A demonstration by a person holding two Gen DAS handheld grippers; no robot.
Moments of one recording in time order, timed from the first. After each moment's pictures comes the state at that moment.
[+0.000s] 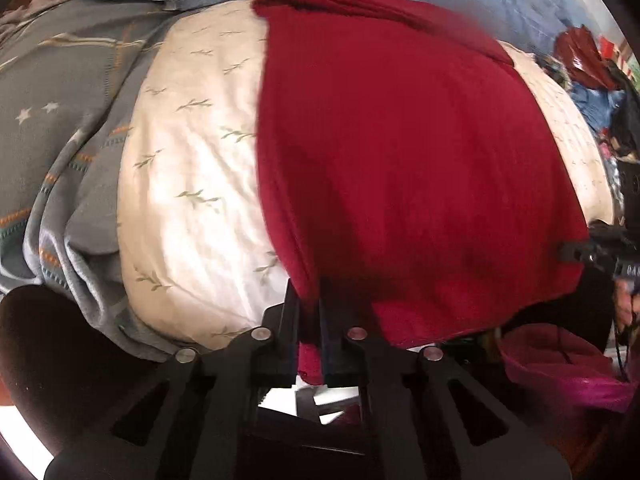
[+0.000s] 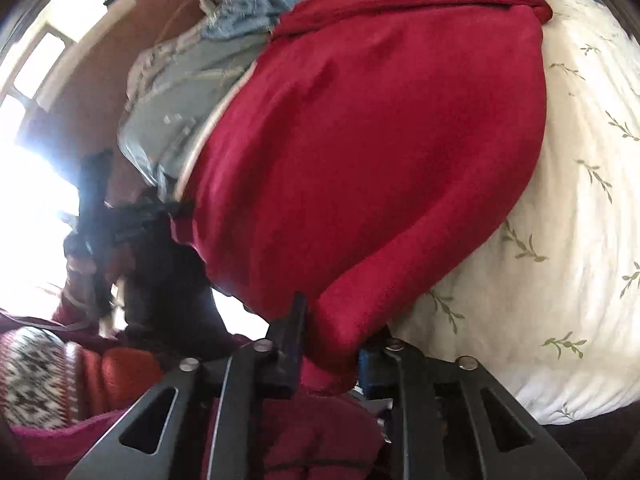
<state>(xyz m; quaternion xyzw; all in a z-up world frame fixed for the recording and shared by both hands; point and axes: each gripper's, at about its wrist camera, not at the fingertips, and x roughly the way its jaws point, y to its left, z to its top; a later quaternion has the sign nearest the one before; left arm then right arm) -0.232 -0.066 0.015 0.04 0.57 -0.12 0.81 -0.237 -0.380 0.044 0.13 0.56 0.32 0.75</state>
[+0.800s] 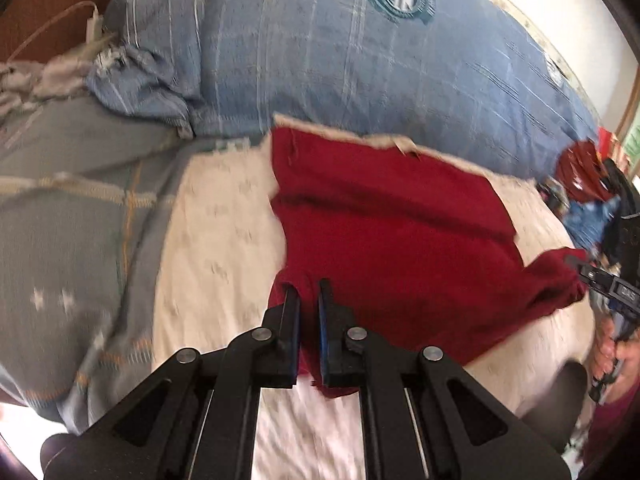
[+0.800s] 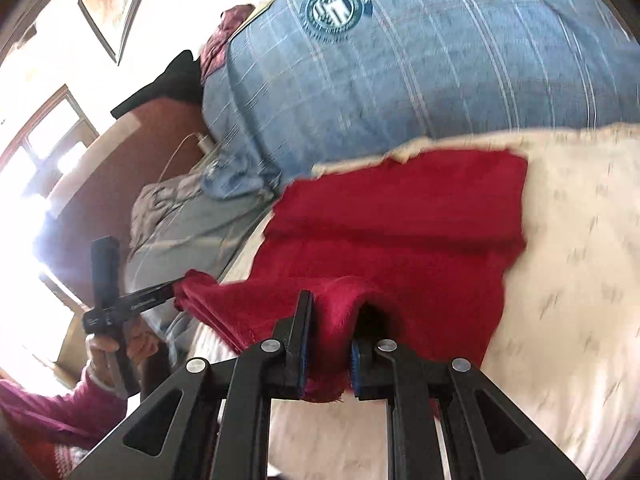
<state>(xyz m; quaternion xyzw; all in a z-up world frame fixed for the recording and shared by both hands) -0.107 -0.049 0.097 -0.04 0.42 -0.10 0.90 -0.132 -0.410 0.142 0.18 0.38 0.26 0.87</state>
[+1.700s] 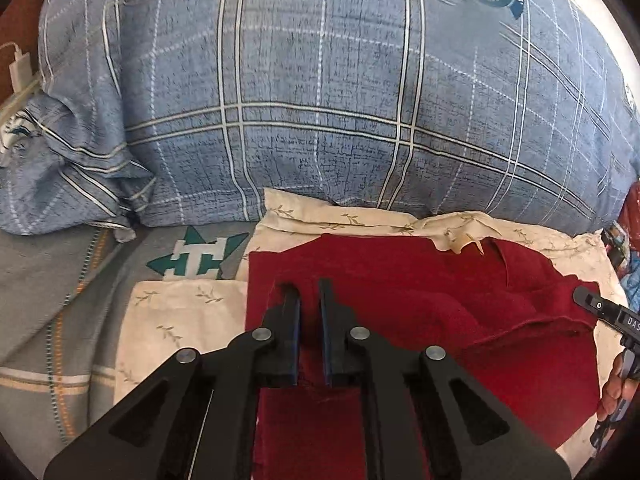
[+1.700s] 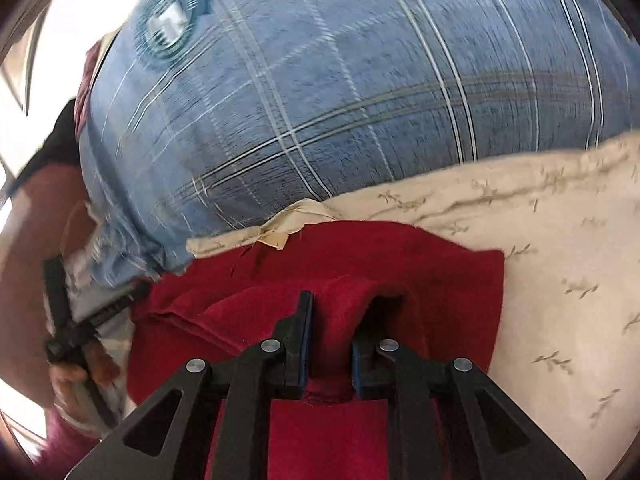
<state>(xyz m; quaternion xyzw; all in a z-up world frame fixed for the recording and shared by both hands) 0.100 -0.097 0.064 -0.02 0.44 -0.06 0.90 0.060 -0.449 0.077 0.24 0.43 0.15 0.86</state>
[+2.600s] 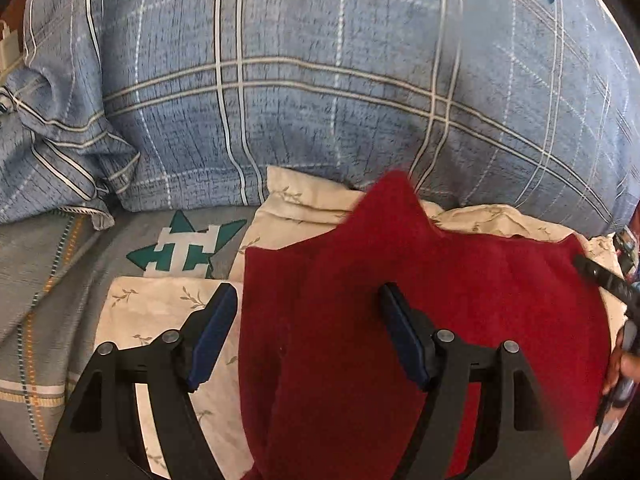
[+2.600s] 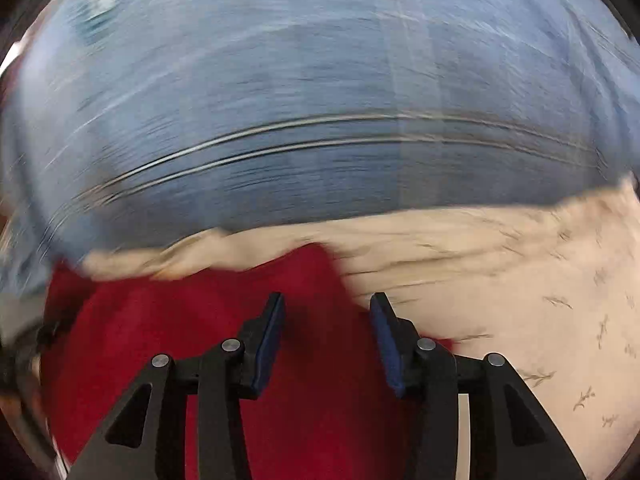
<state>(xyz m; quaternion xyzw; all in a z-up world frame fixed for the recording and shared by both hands) 0.125 -0.095 0.034 -0.03 0.47 -0.04 0.88 0.122 -0.449 0.065 0.14 0.45 -0.02 0.88</state>
